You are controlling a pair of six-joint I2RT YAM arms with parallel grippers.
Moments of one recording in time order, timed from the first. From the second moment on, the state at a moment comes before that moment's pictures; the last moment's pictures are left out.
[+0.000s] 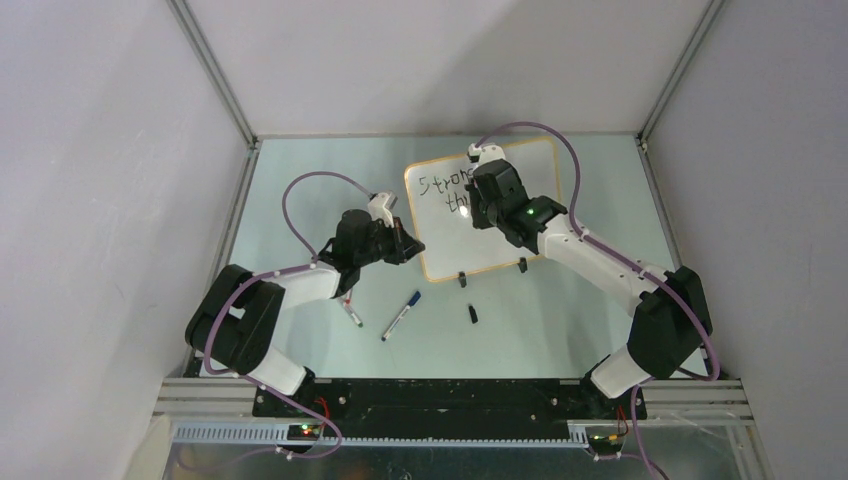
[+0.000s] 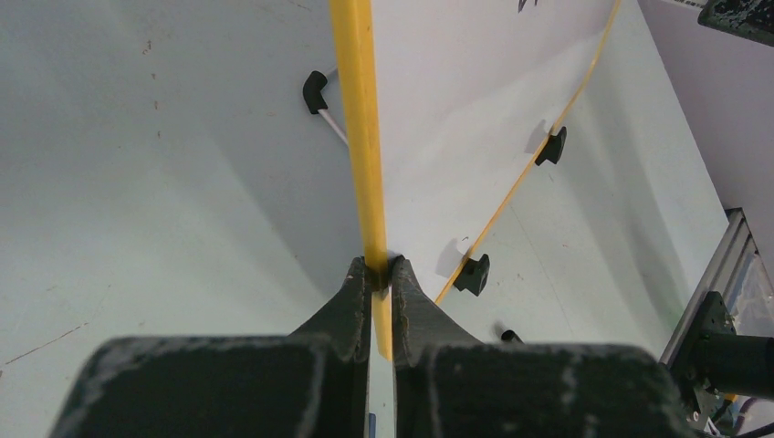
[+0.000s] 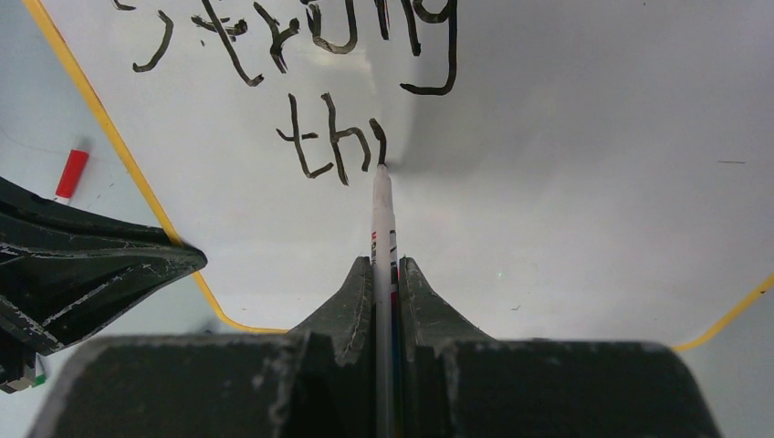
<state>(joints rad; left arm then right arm) -0.46 1.52 0.63 0.47 0.37 -0.46 0.67 1.54 1.29 -0.40 0.27 0.26</state>
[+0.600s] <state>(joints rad) -0.46 1.52 0.63 0.47 0.36 -0.46 0.66 1.54 1.29 -0.40 0.26 0.26</state>
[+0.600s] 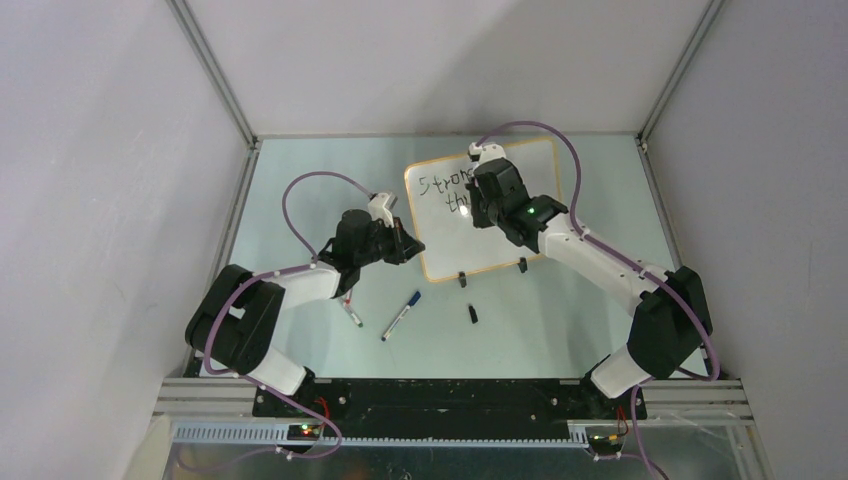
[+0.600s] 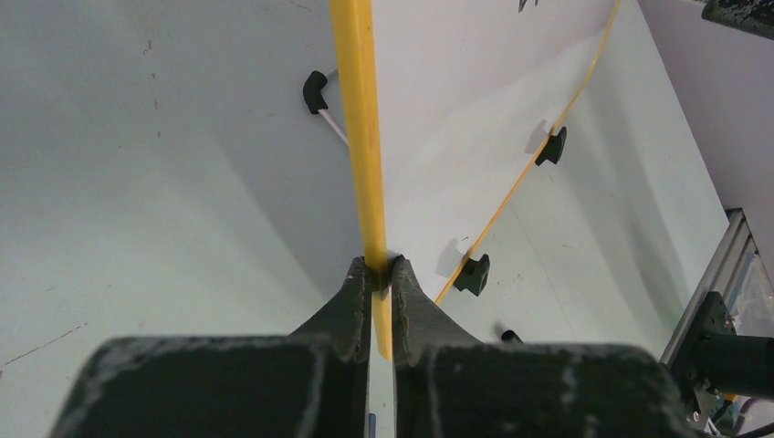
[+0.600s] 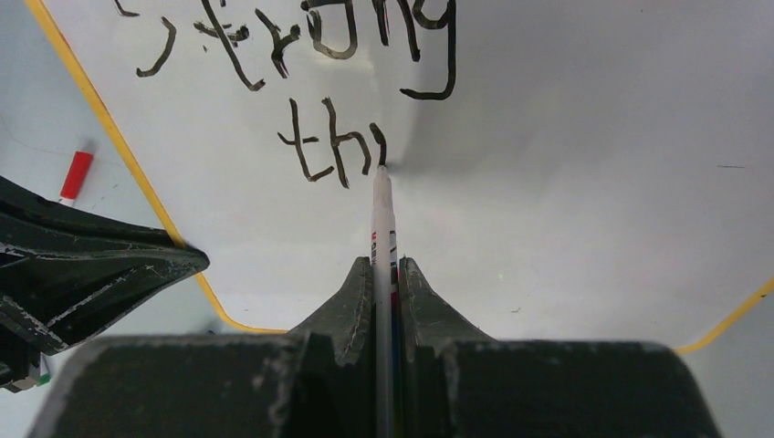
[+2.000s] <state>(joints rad) -0.47 1.52 0.63 0.46 0.37 -0.46 0.60 1.47 1.29 -0.38 0.22 0.26</state>
